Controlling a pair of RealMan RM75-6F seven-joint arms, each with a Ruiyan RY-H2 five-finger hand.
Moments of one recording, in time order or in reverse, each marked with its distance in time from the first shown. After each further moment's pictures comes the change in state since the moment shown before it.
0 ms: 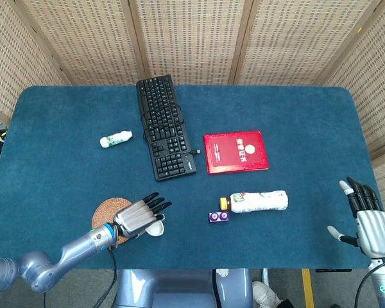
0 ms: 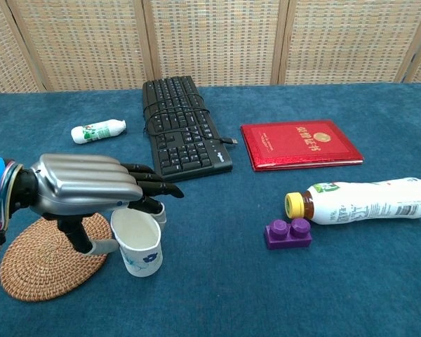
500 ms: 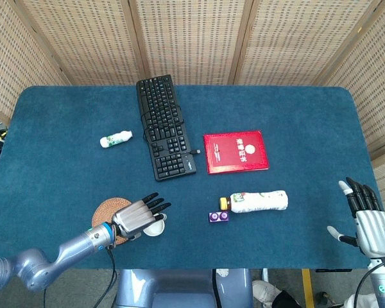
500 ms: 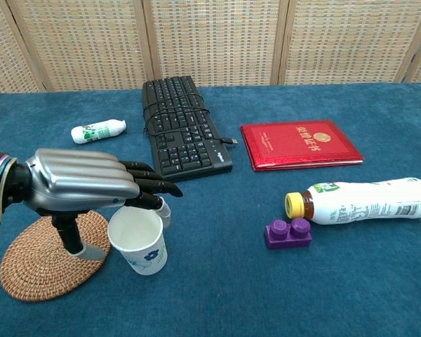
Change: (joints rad) left arm 0.008 0.036 -0.025 -0.016 0.041 -0.045 -0.029; right arm 0.001 -0.002 0.000 -0.001 0.004 -0.004 -0.012
